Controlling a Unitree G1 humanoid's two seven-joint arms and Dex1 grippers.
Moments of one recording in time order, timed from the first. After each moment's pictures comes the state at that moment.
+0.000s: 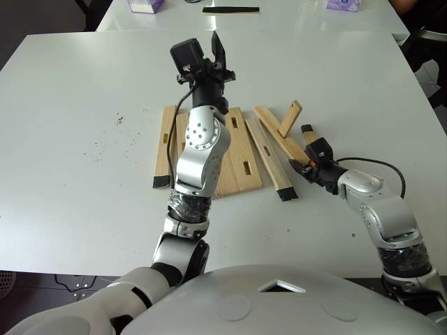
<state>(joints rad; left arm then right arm) -0.38 -0.14 -0.14 -0.11 -0.23 0.14 0.37 0.02 -0.44 0.14 -0.42 0.18 0.89 0.34</state>
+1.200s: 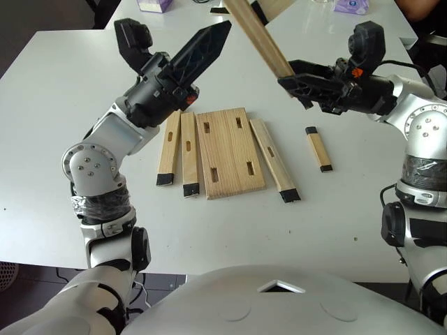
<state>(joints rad) -0.43 0.35 0.24 -0.26 -1.51 0.86 -0.41 -0.58 -0.51 -0.12 -0.06 0.86 0.95 1.15</state>
